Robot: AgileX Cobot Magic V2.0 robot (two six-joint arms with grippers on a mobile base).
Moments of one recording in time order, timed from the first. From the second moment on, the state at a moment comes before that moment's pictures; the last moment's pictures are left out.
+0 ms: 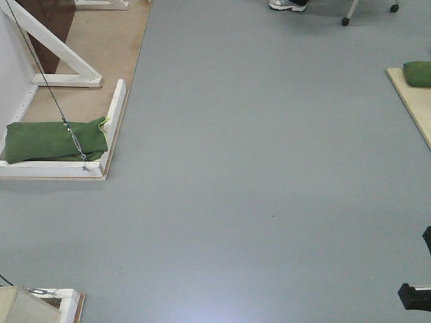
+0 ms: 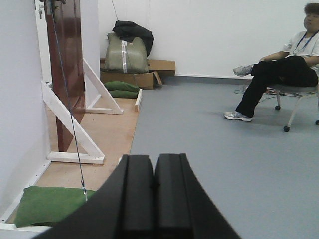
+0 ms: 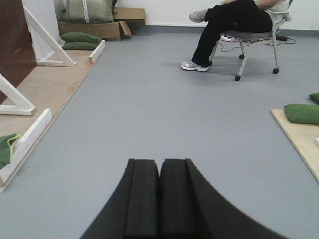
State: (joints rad) left arm 0.01 -0.01 0.03 0.01 0.09 -0.14; right arm 0.02 -0.01 0.03 0.02 0.28 -0.05
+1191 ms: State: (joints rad) left arm 0.01 -0.01 0.03 0.01 0.09 -0.14; right arm 0.02 -0.01 0.03 0.02 0.28 -0.05
